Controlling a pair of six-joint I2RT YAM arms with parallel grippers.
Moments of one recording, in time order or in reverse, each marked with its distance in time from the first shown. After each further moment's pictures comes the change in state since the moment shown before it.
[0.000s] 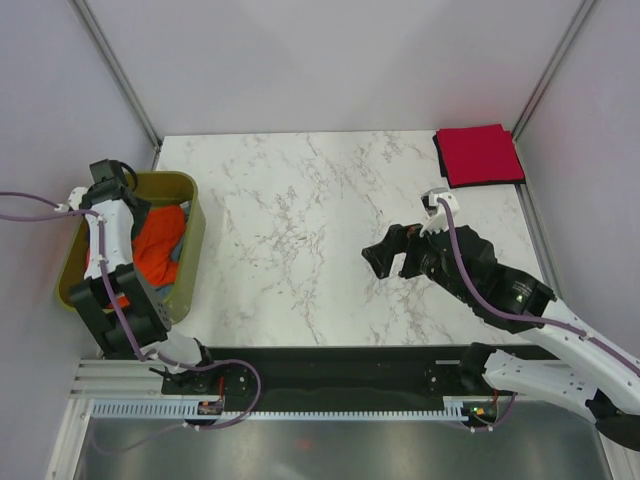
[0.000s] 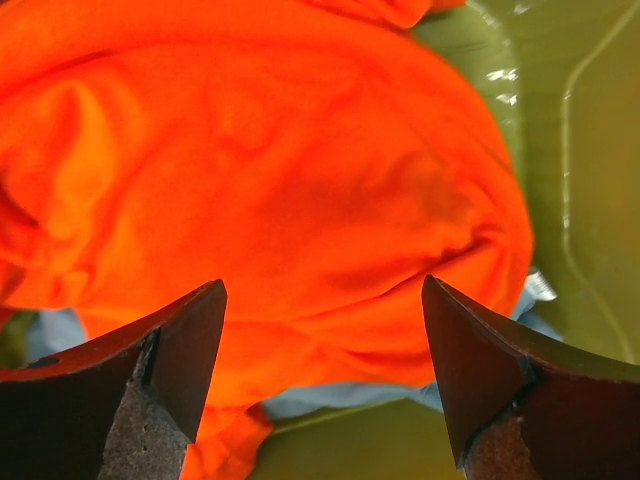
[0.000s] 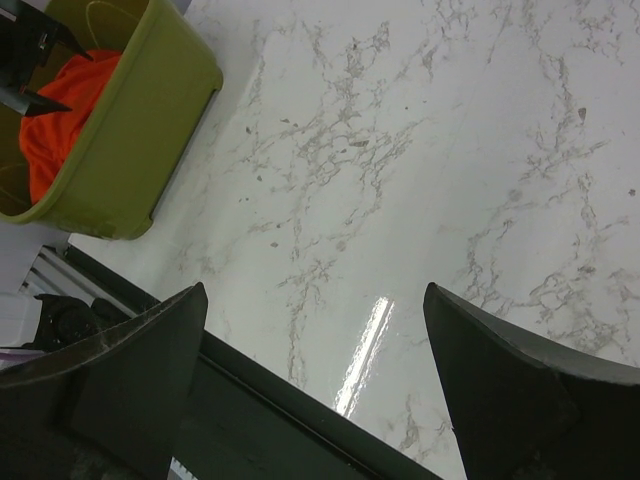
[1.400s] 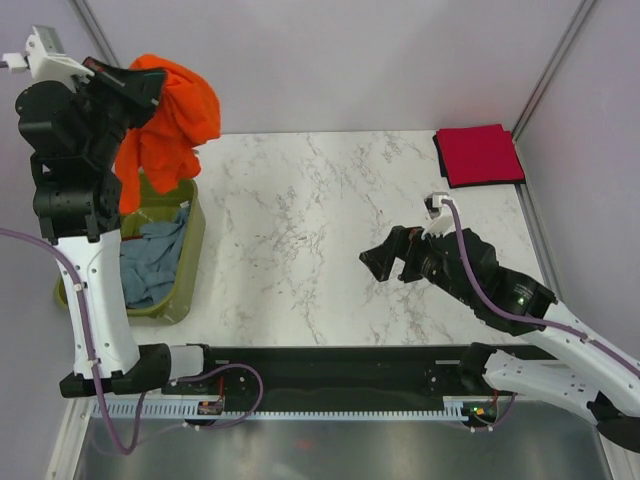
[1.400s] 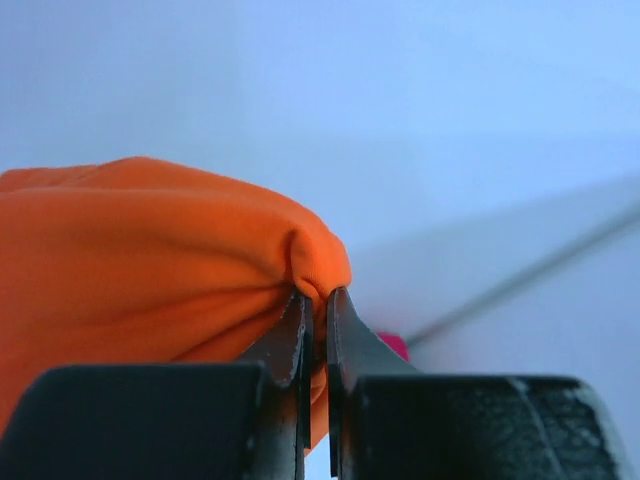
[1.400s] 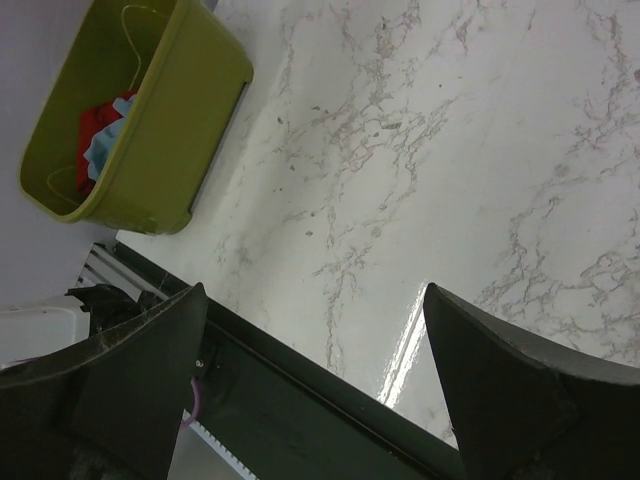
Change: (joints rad) left arm -0.312 -0.238 0.676 0.229 0.449 0.190; right arm 0.000 -0.007 -0.023 0.003 -0.057 0.103
